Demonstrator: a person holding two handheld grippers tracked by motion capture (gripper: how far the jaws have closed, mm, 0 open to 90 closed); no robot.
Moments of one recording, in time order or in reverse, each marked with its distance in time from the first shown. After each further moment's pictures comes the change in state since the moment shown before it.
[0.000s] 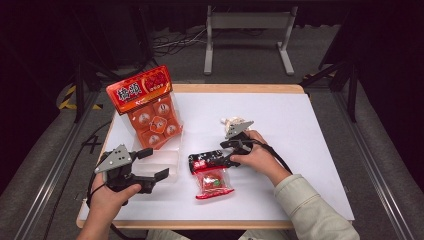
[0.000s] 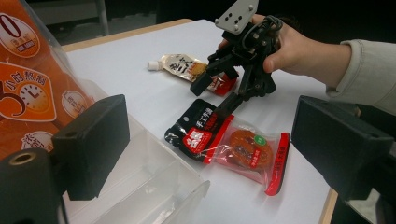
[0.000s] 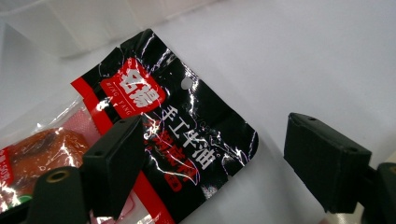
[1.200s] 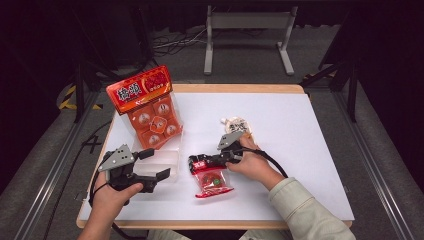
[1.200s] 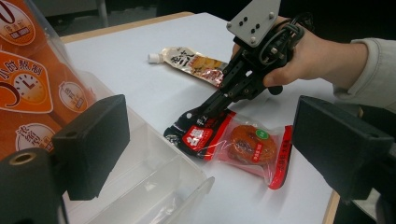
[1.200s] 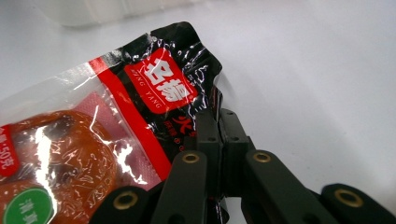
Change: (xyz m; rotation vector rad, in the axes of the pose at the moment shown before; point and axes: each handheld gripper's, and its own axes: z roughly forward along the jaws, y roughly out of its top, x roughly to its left) left arm 0.003 -0.004 0.005 0.019 -0.004 -0.018; right arm 0.028 0.002 0.010 0.046 -0.063 -0.135
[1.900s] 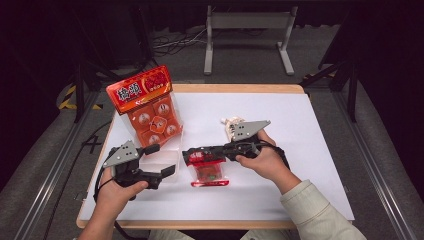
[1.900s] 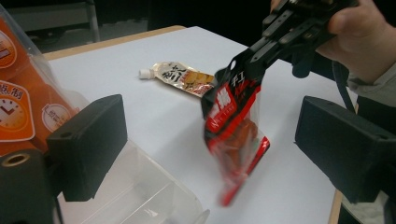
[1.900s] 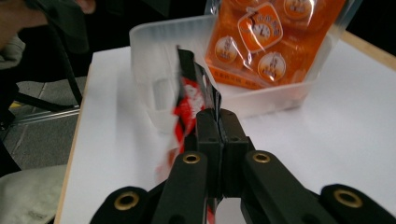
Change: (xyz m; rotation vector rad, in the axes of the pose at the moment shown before) left arm 0.001 0.007 0.015 -0.050 -0.037 0.025; right arm 0.022 0.035 -0.083 -0.306 0.102 -0.037
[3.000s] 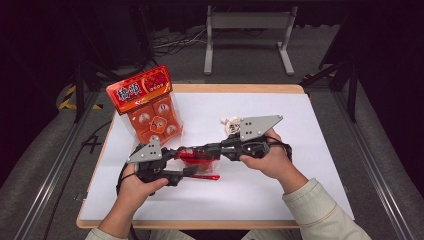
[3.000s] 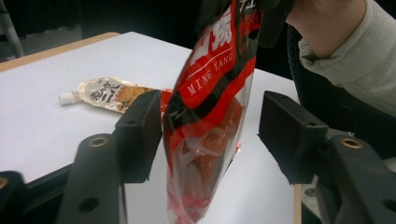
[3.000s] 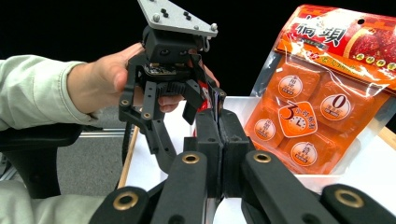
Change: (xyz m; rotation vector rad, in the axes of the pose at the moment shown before) left arm -0.016 0.012 0.044 -0.010 -0.250 0.072; right arm 0.029 0.047 -0.028 -0.177 0.133 -0.150
